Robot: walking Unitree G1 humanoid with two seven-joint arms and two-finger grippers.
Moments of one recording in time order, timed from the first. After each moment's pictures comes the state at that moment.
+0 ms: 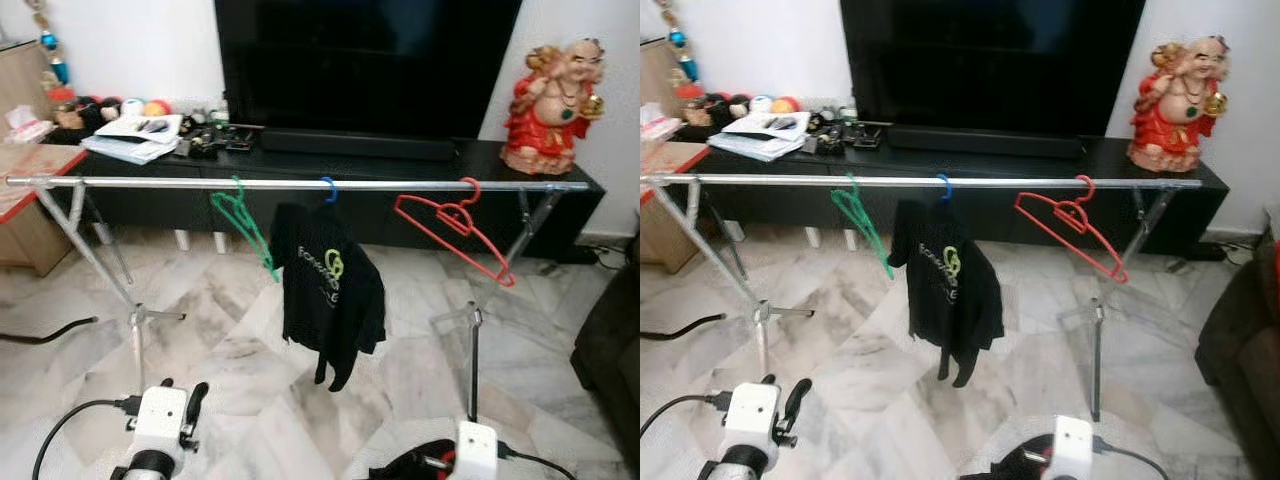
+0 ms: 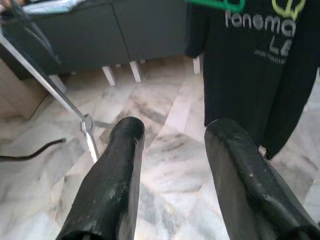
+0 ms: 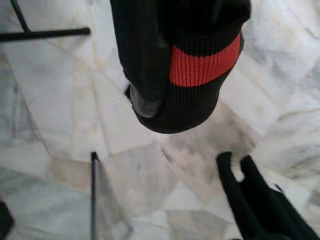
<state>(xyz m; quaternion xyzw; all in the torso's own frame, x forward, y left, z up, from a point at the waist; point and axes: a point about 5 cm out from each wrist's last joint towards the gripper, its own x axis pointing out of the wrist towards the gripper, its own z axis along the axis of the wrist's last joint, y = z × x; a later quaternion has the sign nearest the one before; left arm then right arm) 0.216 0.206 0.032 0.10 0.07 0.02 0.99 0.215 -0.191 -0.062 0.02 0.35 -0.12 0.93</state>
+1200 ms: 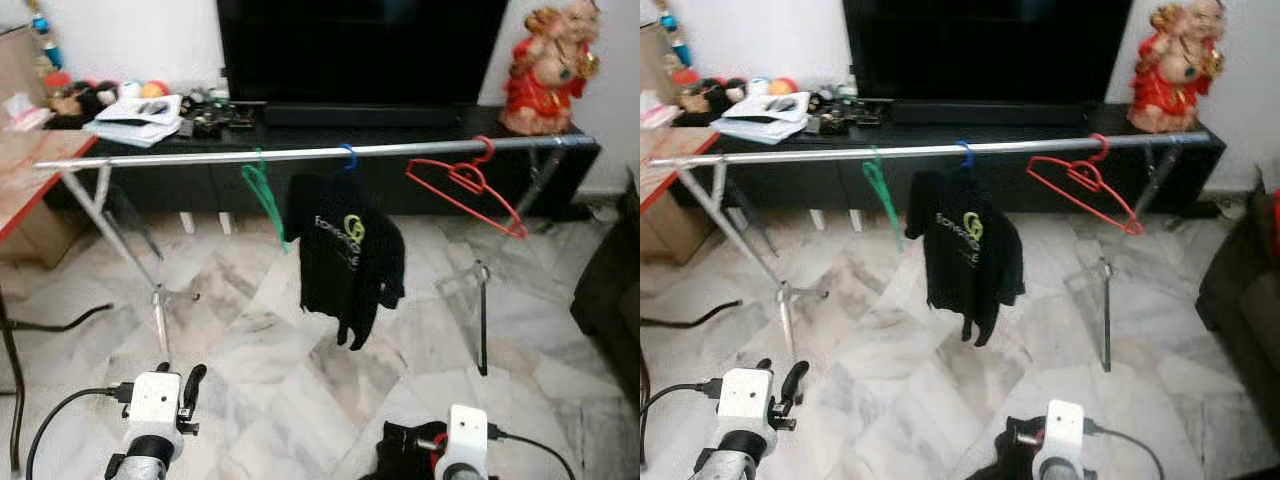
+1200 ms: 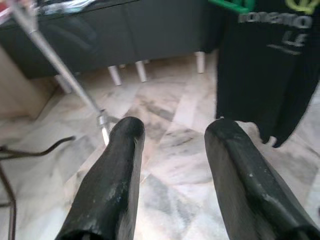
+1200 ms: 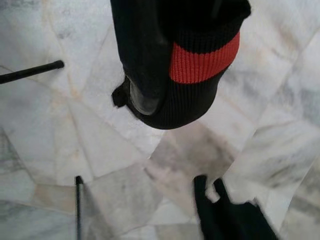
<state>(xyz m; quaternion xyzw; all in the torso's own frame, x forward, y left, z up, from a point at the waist) 0.224 0.206 0.051 0.08 0.05 0.04 0.99 0.236 -0.180 -0.050 0.02 0.32 -0.10 0.94</state>
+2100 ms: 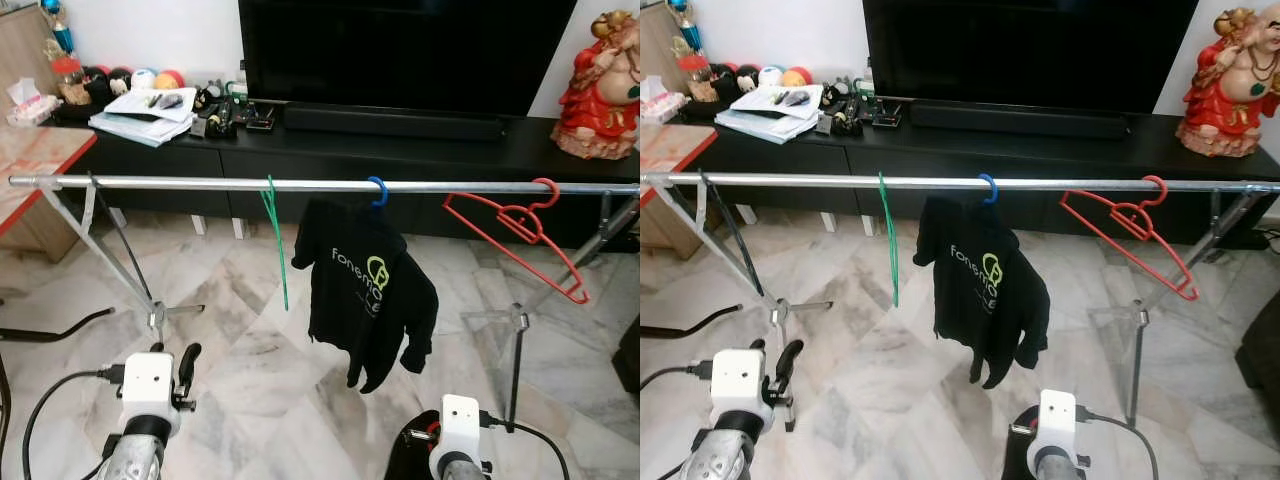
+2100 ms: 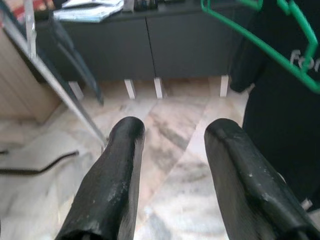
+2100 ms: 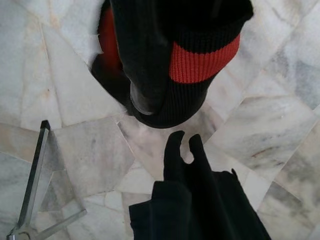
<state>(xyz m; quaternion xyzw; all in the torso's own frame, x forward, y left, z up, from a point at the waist) 0.239 0.208 0.070 0.07 0.01 0.06 1.00 0.244 -0.175 -0.045 0.01 0.31 -0.08 0.95</state>
